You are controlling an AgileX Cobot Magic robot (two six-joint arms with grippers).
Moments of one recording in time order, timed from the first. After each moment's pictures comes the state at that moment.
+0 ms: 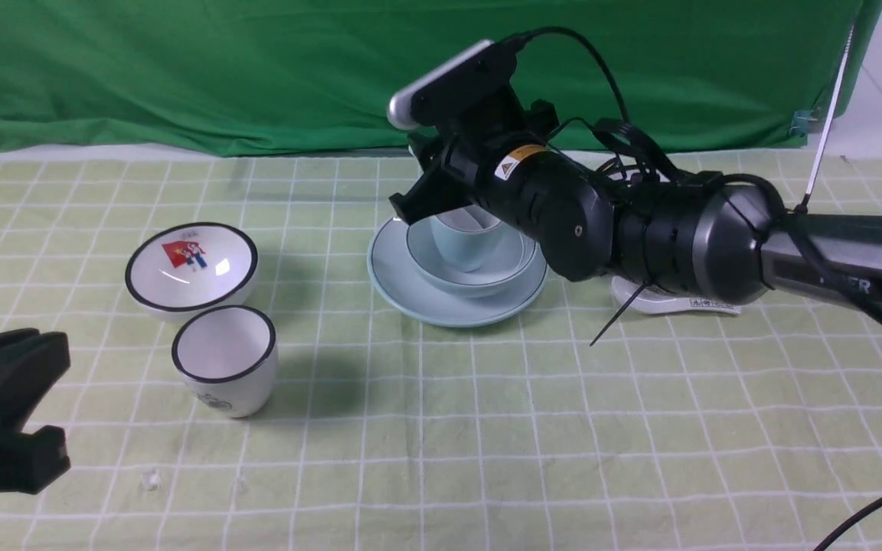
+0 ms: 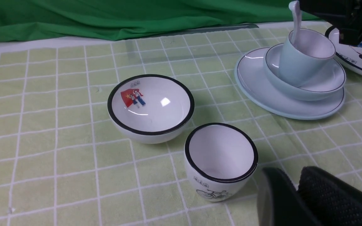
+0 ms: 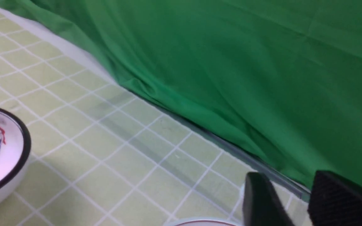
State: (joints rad) right arm 0.63 2.03 -1.47 0.48 -0.33 -0.68; left arm -0.15 0.57 -0.49 -0.15 0.38 0.10
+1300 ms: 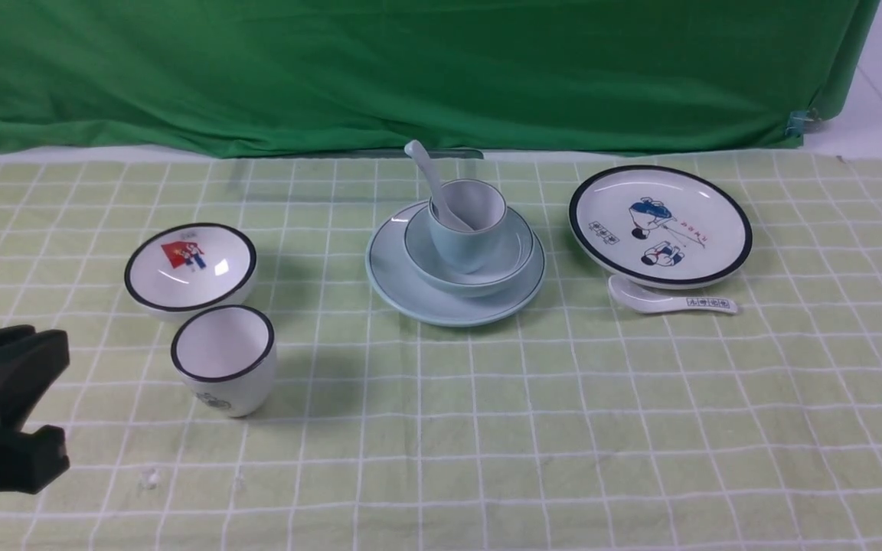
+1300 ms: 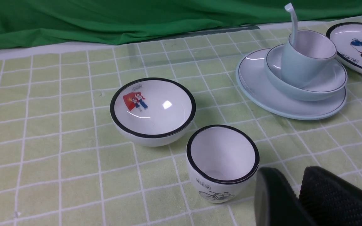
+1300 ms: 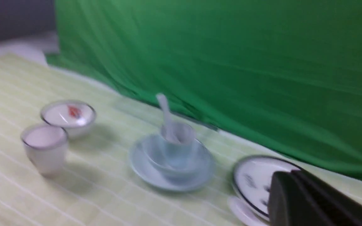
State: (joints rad) right arm 0.63 0.33 -0.56 -0.20 0.32 0.13; left arm -0.15 0.57 -0.49 -0.13 0.37 0.11
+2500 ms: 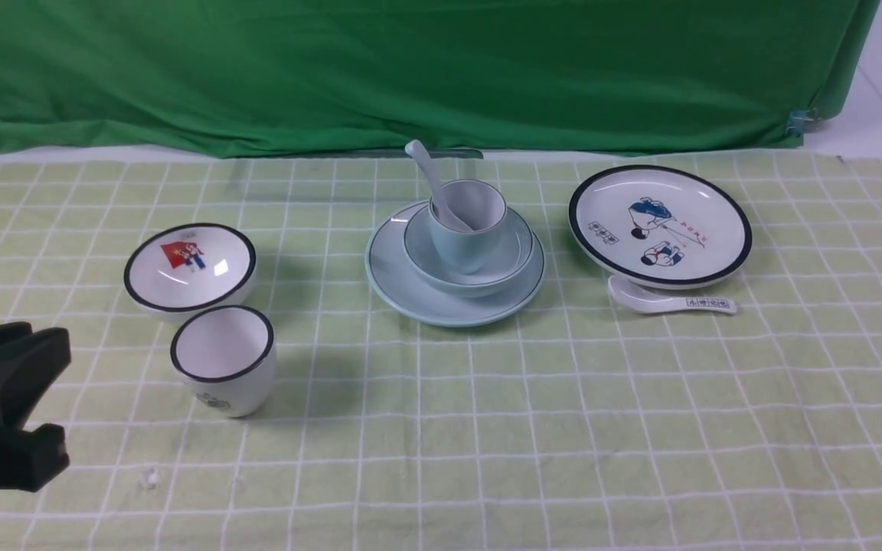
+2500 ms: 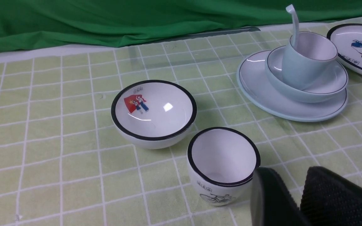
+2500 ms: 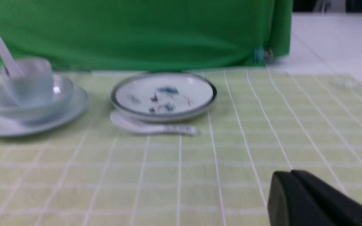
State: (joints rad) right arm 0.06 0.00 0.01 -0.02 0.15 0.08; left arm -0.15 0.57 -0.49 -0.13 0.36 0.11
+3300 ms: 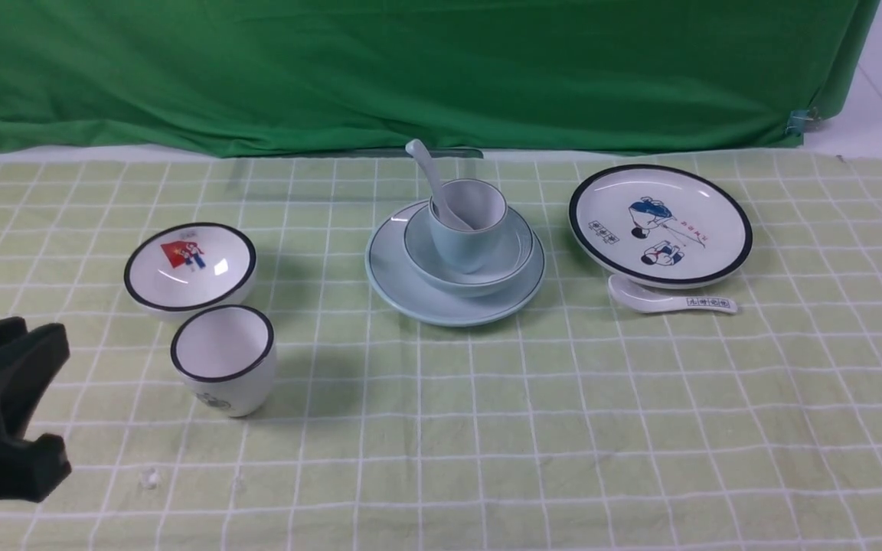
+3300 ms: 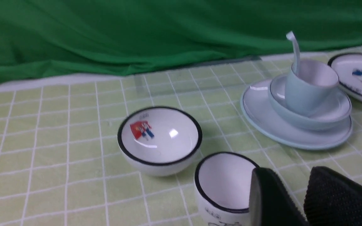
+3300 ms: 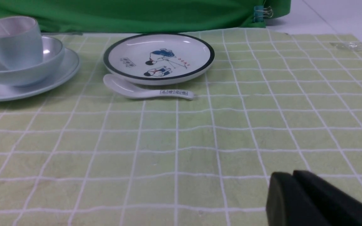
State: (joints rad) right arm 0.06 0.00 0.01 -0.01 0.22 0.08; left arm -0.14 0.50 -0.34 -0.12 0.12 0.11
